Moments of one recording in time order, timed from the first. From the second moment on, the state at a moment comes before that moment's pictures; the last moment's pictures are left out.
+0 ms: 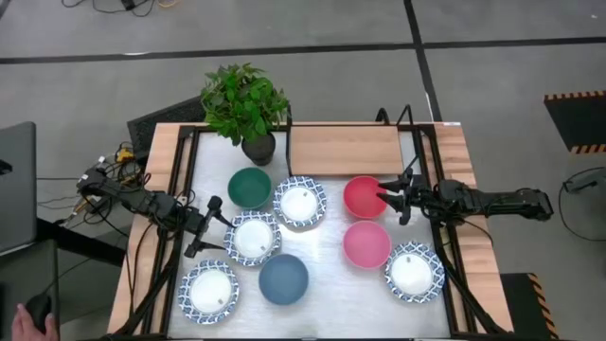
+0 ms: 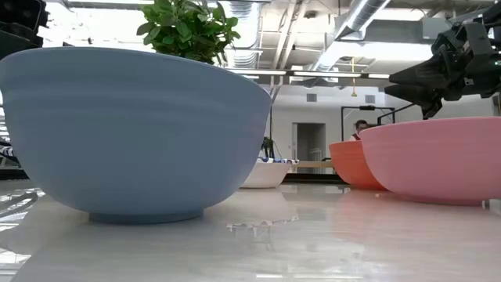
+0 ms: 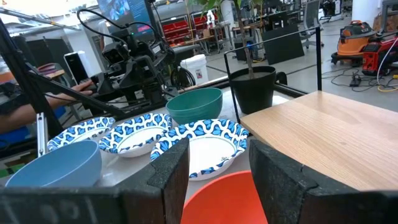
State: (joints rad) left arm -0.37 0.08 0.02 -0.01 0.00 0.09; right arm 0.00 0.08 0.01 0.04 0.26 0.24
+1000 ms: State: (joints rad) left arm -0.37 0.08 0.02 -0.01 -0.04 -0.18; right arm 0.00 0.08 0.01 0.04 0.26 0.24
